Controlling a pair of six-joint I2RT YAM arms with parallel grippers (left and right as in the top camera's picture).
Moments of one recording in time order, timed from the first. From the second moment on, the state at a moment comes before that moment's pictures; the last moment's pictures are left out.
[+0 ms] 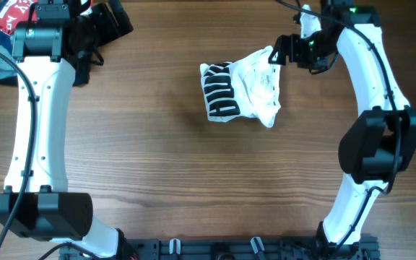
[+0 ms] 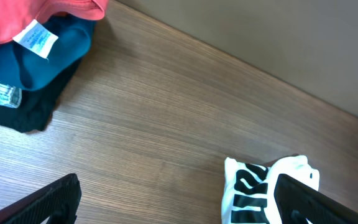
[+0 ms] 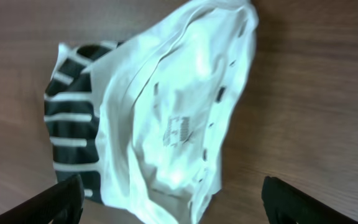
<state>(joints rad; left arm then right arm) -0.01 1.74 1.88 -0.98 0.09 -0.43 0.03 2.12 1.94 -1.17 -0.38 0.01</state>
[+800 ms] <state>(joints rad) -0.57 2.23 1.88 -0.83 0.16 -0.27 -0.19 2.12 1.85 -0.96 -0.42 0.14</state>
